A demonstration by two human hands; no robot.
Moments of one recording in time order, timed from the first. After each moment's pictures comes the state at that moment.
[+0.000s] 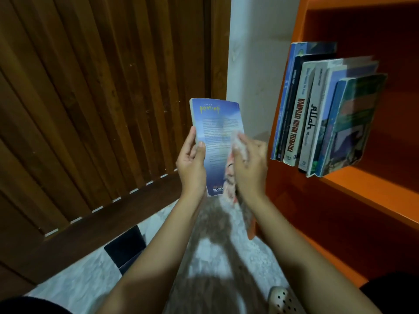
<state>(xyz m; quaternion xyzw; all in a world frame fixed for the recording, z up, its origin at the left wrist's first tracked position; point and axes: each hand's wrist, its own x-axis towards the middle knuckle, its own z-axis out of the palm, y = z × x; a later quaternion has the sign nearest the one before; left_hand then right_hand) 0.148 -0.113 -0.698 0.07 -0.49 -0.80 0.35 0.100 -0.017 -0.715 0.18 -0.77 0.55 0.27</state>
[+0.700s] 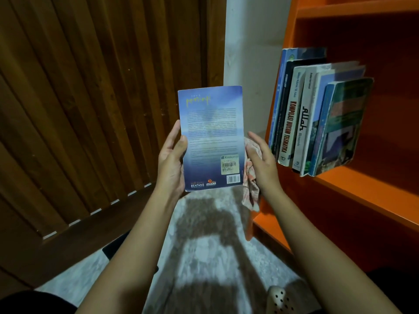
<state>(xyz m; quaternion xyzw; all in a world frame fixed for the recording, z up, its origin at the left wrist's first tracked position) 0.160 -0.151 -0.684 0.01 -0.44 -0.86 0.26 0.088 0.023 -0.707 0.20 -0.71 0.67 0.07</state>
